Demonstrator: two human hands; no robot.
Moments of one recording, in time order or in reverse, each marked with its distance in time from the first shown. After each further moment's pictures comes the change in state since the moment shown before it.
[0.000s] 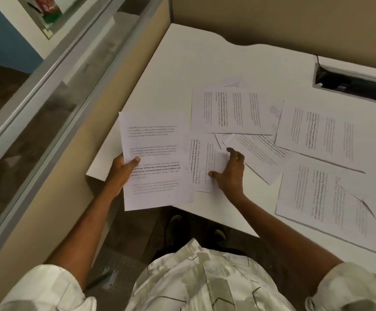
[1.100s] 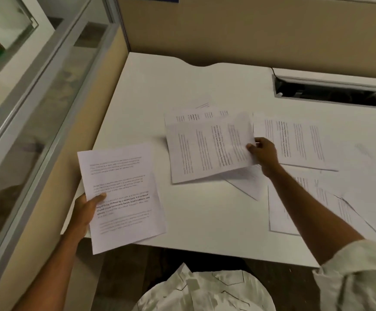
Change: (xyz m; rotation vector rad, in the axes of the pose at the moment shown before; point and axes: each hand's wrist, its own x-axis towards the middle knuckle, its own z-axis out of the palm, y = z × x) left_hand 0.079 -0.022 -0.049 -0.035 0.017 -0.140; right_hand 0.136 0.020 -0.134 0.265 0.191 0.278
